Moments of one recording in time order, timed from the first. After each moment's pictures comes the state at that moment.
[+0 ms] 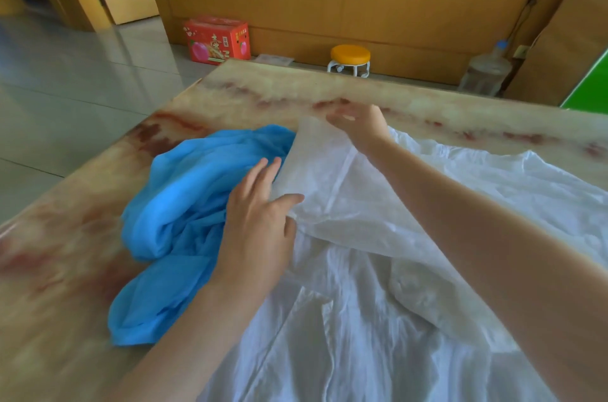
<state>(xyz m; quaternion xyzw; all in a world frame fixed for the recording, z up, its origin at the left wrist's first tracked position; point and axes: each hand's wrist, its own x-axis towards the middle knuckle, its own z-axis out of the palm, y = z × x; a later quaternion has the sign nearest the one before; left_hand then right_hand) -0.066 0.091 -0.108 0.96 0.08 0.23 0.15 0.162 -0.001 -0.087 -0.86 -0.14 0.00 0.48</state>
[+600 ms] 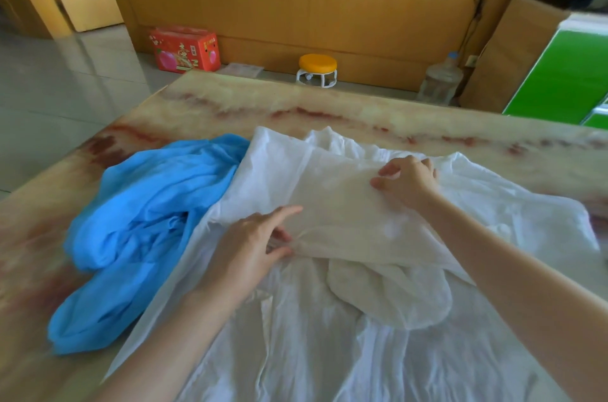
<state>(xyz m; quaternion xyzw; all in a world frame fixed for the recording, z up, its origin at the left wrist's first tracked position) -0.049 0.055 -0.130 0.94 -0.02 0.14 0.30 0.134 -0.168 -0.103 -0.96 -0.06 -0.03 0.29</state>
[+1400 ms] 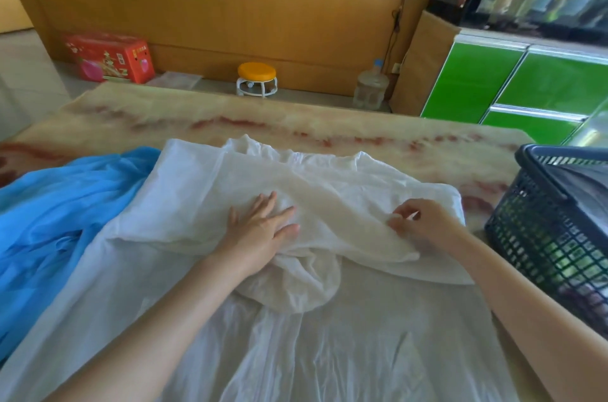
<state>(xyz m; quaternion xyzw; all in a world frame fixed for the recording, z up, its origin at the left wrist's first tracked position) 0.011 -0.060 -0.109 0.97 -0.04 -0.09 0.22 0.082 -0.354 -0.096 -0.96 0.01 0.06 0.29</state>
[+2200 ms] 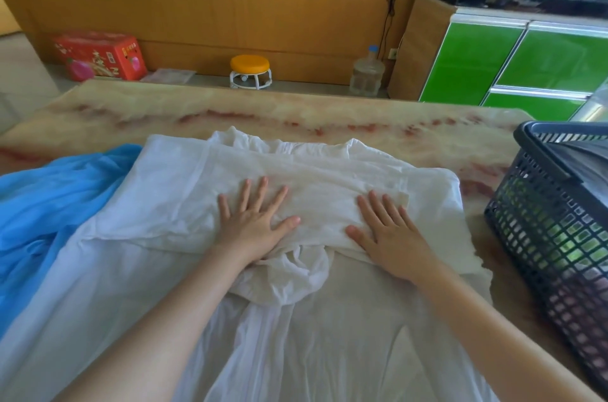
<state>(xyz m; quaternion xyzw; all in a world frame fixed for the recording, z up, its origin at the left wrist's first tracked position) 0.041 -0.069 -0.144 0.99 0.00 -0.09 0.08 0.049 -0.319 -0.145 -0.99 -0.12 0.08 0.06</state>
